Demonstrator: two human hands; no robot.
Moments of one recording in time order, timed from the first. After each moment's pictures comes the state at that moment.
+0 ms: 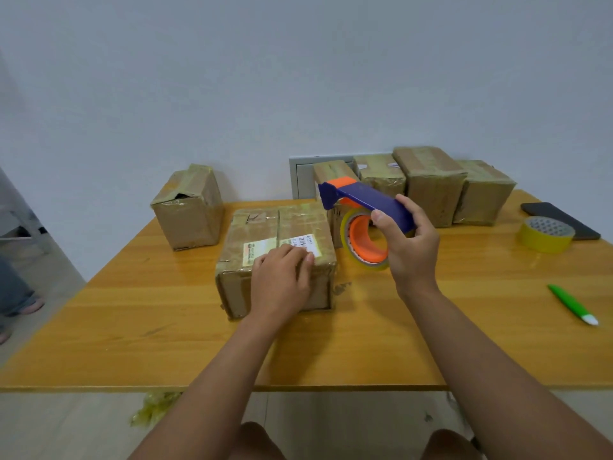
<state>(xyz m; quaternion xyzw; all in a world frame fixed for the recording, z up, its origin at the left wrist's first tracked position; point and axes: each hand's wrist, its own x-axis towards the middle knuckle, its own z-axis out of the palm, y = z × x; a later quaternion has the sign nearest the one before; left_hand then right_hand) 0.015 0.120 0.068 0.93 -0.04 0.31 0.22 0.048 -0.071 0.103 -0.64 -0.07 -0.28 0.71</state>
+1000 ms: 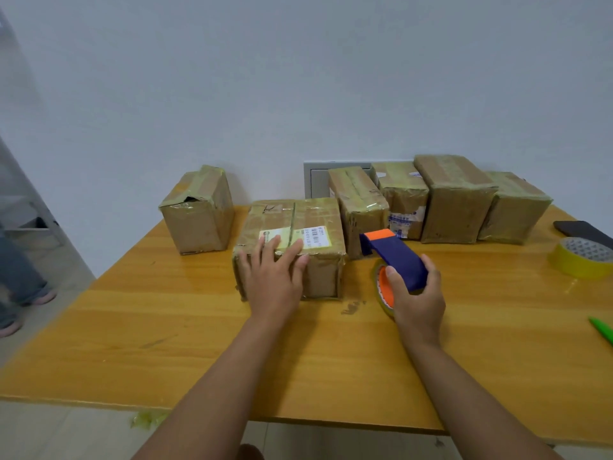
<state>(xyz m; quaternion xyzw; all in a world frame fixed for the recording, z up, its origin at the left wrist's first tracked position) 0.074 0.155 0.034 0.93 0.07 0.33 0.16 0.081 -0.069 0.013 -0.73 0.03 -0.27 0.62</state>
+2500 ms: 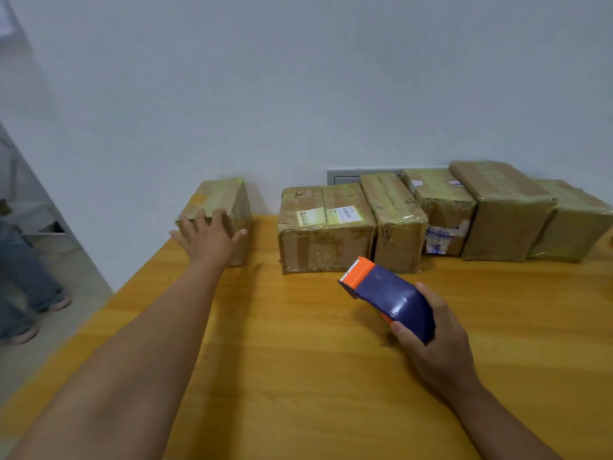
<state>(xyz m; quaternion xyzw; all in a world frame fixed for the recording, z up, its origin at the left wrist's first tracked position) 0.180 0.345 0.076 0.94 0.26 0.19 0.09 0.086 -0.048 -0.003 -0.85 -0.17 -0.25 0.44</state>
